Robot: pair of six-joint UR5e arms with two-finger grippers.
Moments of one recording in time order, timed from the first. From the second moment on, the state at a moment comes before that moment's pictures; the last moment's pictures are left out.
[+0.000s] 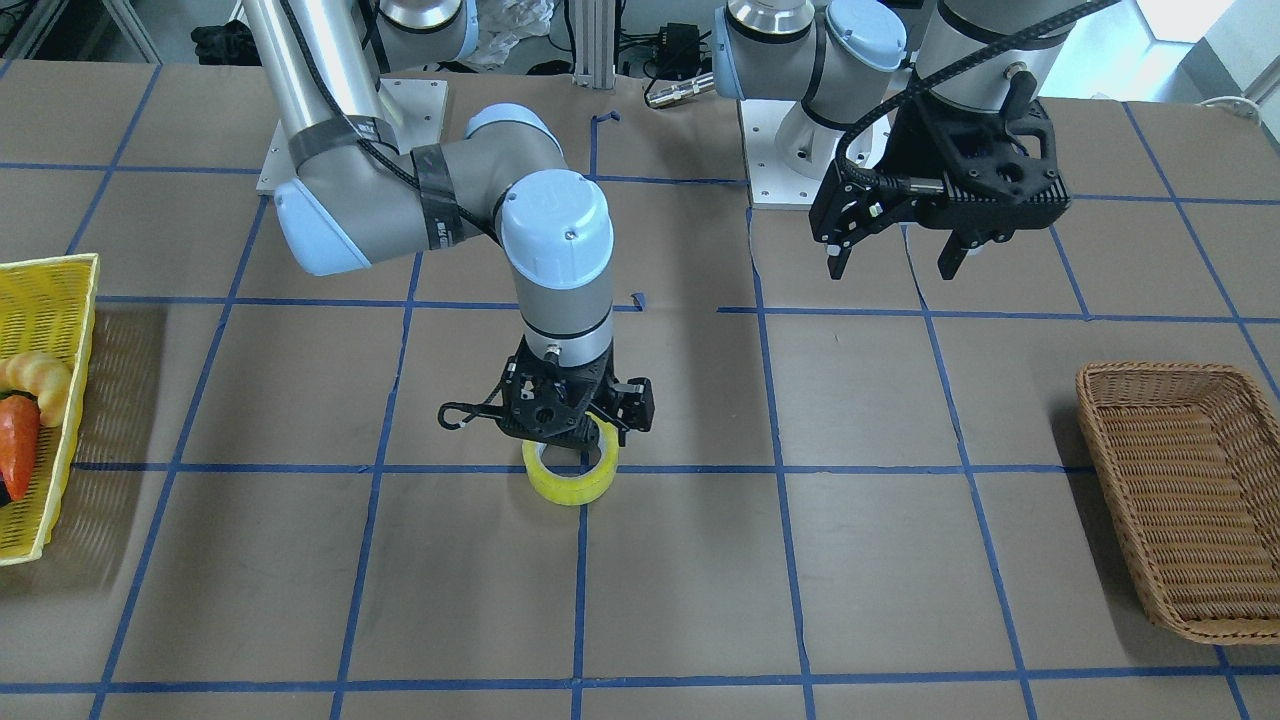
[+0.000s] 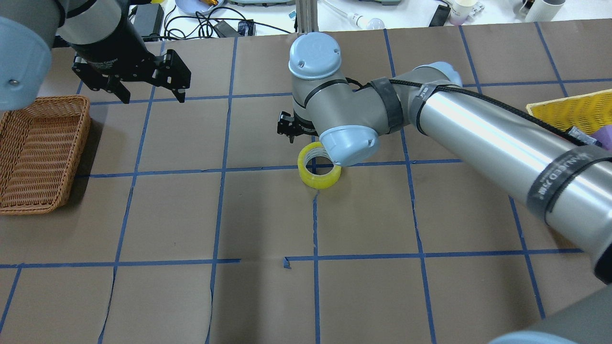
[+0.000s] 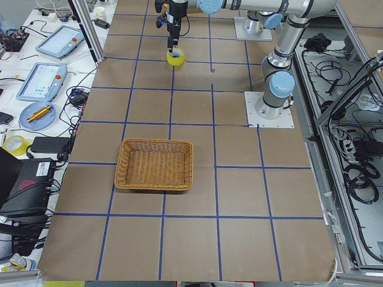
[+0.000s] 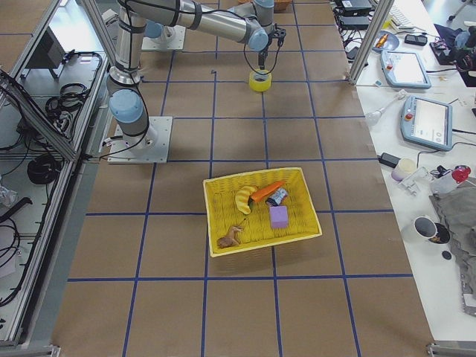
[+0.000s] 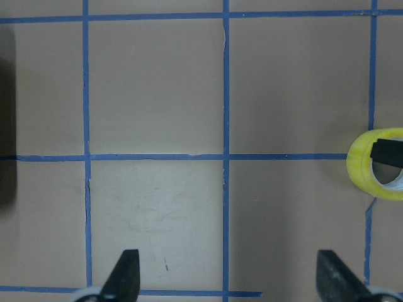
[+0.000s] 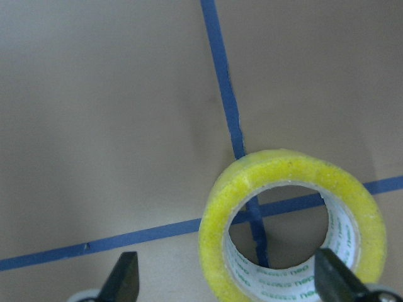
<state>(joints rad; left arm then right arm) -1.58 -1.57 -1.54 -1.50 1.61 0.00 1.94 -1.17 1.62 -2.14 -1.57 0.60</state>
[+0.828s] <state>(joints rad) -1.67 -1.71 -1.69 -1.20 1.53 -0.09 1.64 -1.47 1.63 -1.70 -1.59 0.14</state>
